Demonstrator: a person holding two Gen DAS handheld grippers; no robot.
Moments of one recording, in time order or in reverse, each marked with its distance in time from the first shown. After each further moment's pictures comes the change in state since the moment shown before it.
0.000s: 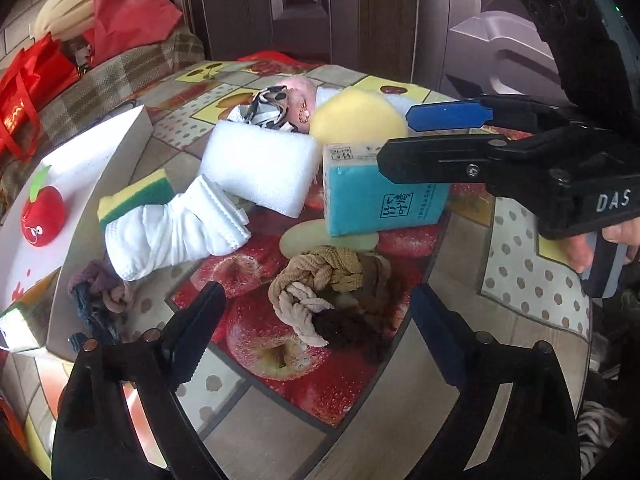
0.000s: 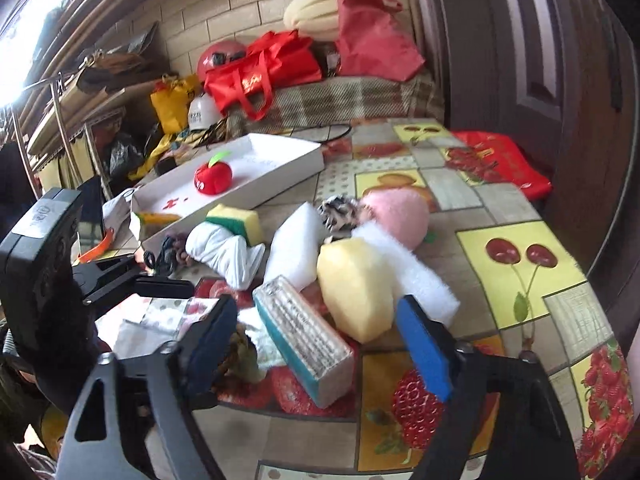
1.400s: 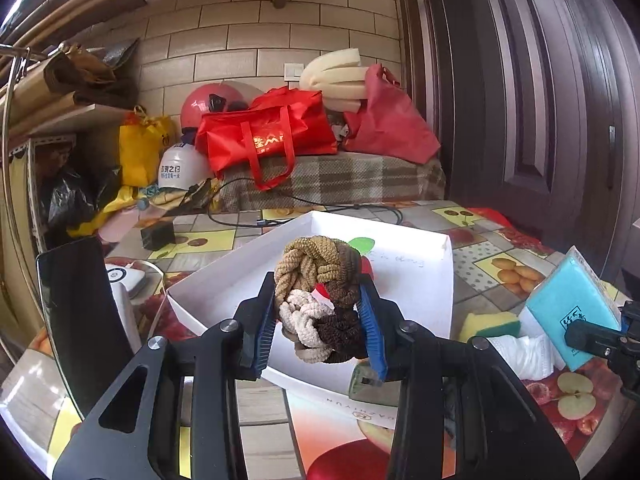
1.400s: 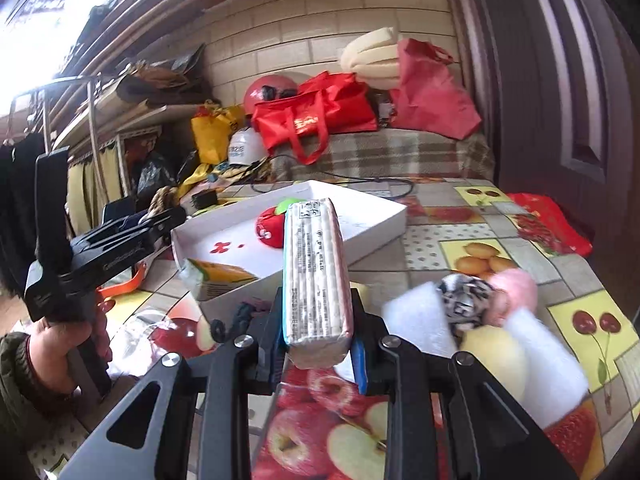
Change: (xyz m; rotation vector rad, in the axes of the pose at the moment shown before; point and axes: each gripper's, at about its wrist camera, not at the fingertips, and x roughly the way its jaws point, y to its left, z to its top) left arm -0.106 0.165 -0.064 -0.449 -0.519 0.605; right arm 0.041 0.098 0.027 -0.124 -0.211 0.059
